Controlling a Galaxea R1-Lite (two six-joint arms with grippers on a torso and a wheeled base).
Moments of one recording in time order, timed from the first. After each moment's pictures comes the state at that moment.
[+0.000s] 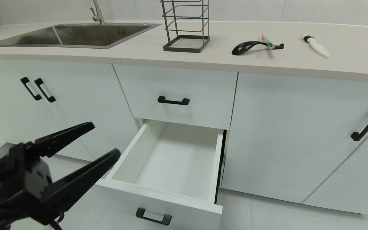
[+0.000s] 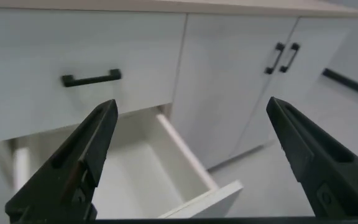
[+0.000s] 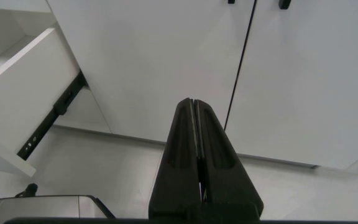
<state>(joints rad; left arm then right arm) -0.47 1.08 -0.27 -1.00 -0.27 -0.10 -0.01 0.00 0.00 0.00 -0.03 0.01</state>
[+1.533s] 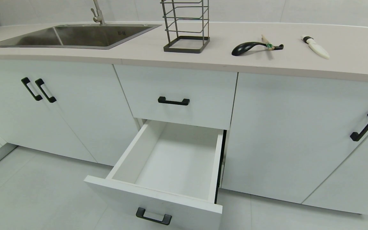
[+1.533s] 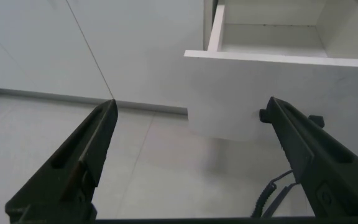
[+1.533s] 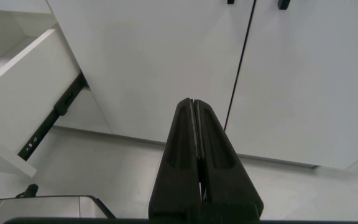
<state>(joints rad) 0.00 0.00 0.00 0.00 0.00 0.06 -0.01 0.00 0.00 0.00 -0.03 0.01</state>
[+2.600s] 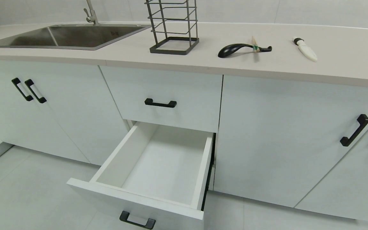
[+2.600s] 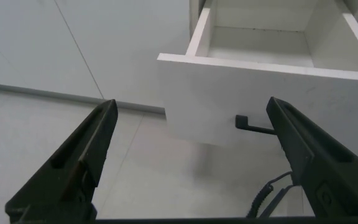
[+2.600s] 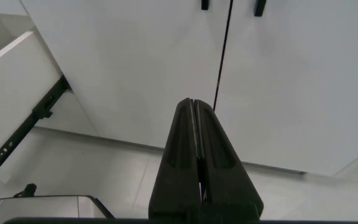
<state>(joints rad) 0.00 0.00 0.00 0.00 0.01 0.04 -0.01 0.00 0.00 0.00 -0.03 0.01</state>
